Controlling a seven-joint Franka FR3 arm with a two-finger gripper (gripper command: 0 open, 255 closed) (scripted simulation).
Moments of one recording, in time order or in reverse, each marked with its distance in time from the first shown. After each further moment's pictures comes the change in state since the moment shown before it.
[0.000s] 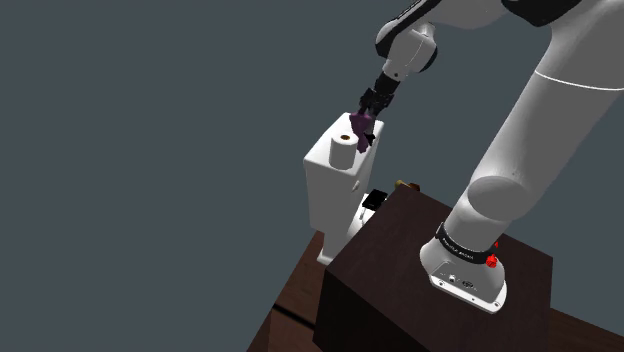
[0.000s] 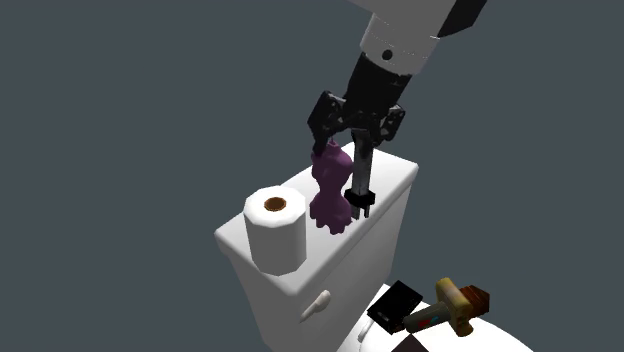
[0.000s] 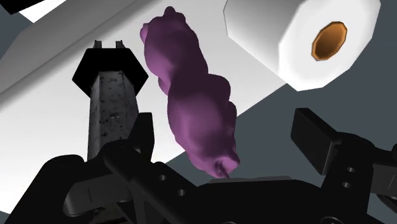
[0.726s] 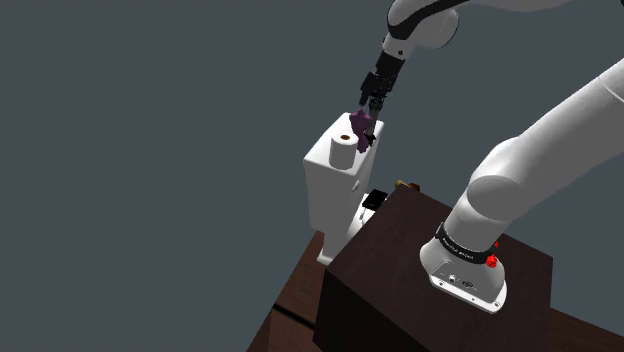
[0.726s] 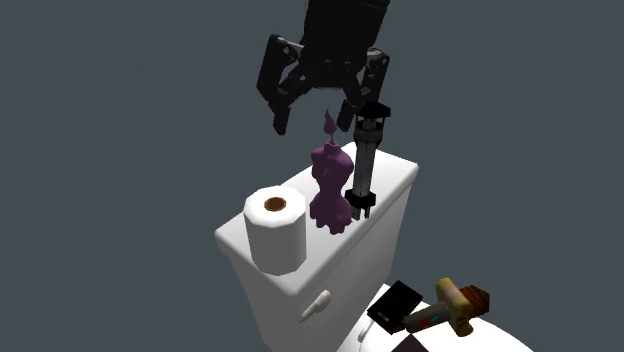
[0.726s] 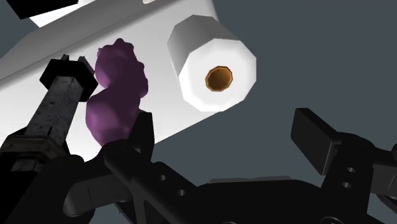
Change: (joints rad) arm -0.016 -0.381 0.171 -0.149 -0.371 -0.126 0.316
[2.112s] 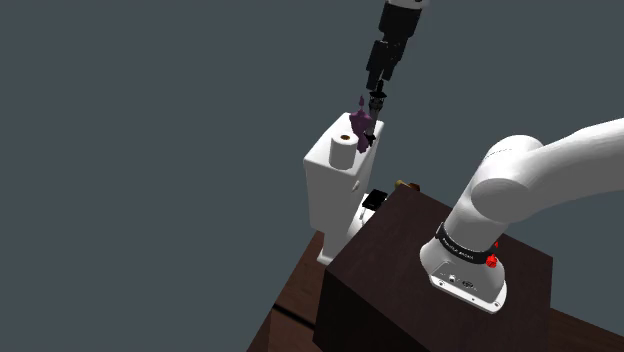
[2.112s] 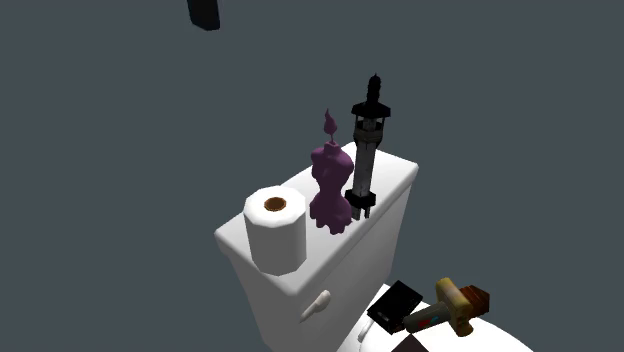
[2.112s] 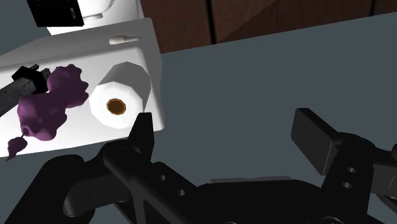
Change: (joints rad) arm 0.077 -0.438 0.397 0.015 -0.112 -0.500 0.288
